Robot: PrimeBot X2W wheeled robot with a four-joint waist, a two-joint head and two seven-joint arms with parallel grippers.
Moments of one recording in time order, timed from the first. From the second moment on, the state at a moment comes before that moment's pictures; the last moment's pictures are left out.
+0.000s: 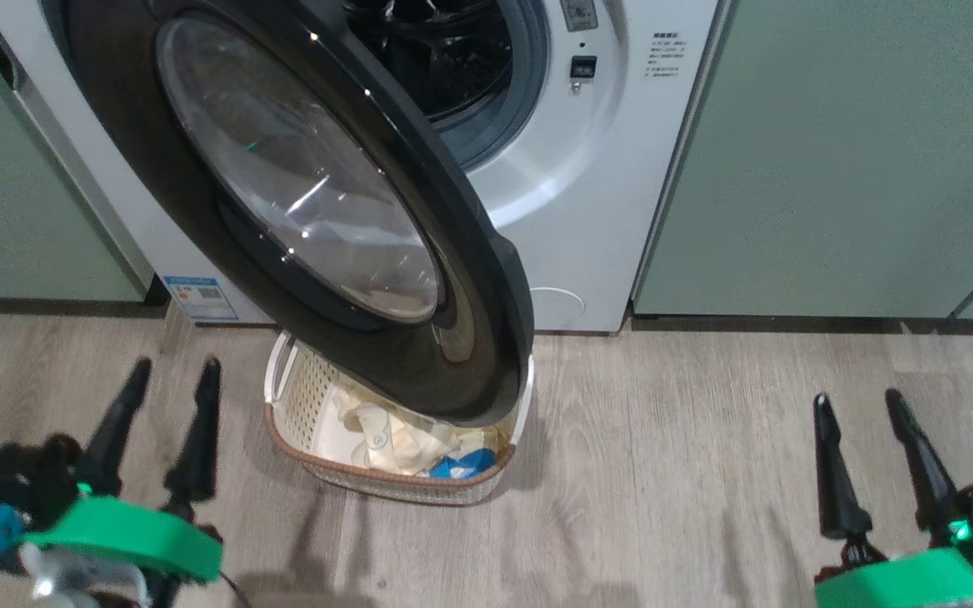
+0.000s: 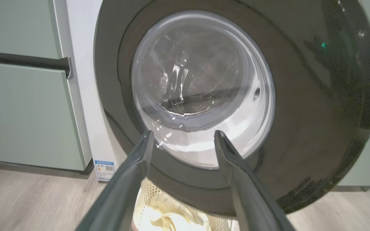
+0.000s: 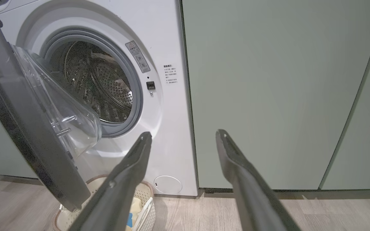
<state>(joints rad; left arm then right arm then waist) 0.13 0.26 0.09 -0.21 -0.45 0.11 -0.09 0.08 -0.05 0.08 -0.02 0.17 0.13 -0.25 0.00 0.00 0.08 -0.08</state>
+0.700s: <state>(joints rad) 0.20 0.24 0.02 -0.21 -0.36 0.17 -0.09 0.12 -0.05 0.10 -0.01 0.17 0.13 -0.25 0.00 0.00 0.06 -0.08</state>
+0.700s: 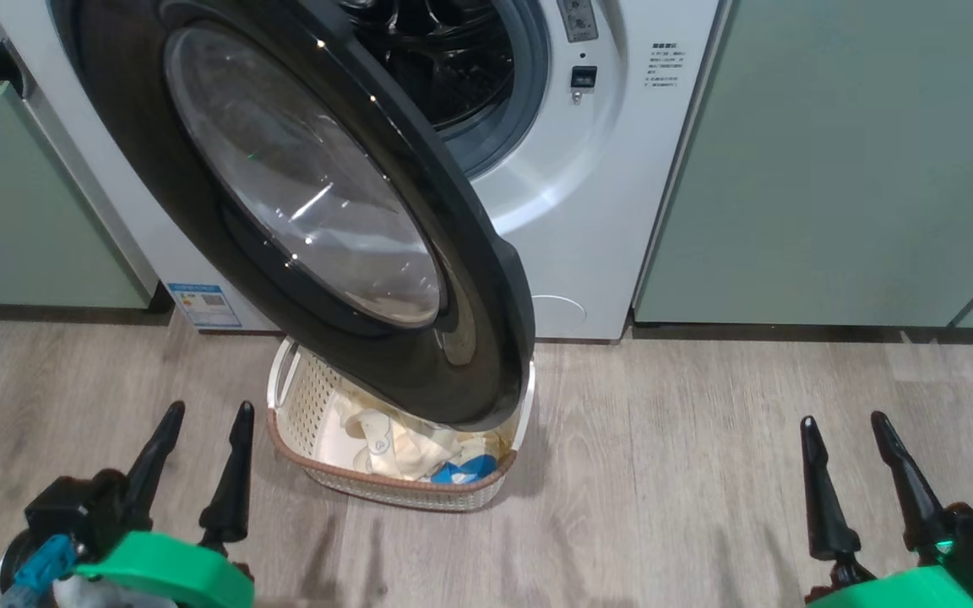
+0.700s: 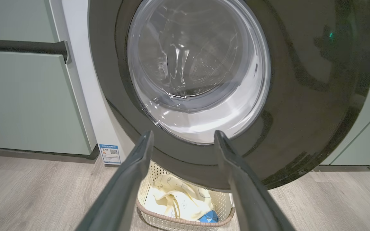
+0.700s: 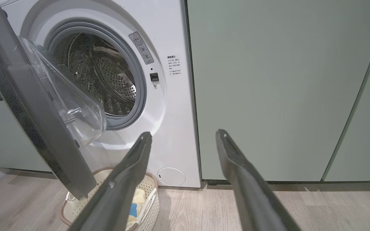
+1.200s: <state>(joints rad) 0.20 0.23 0.00 -0.21 -0.36 0.18 -0.09 0.12 -0.05 0.10 -0.01 0.17 0.13 -0.25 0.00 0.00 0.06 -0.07</state>
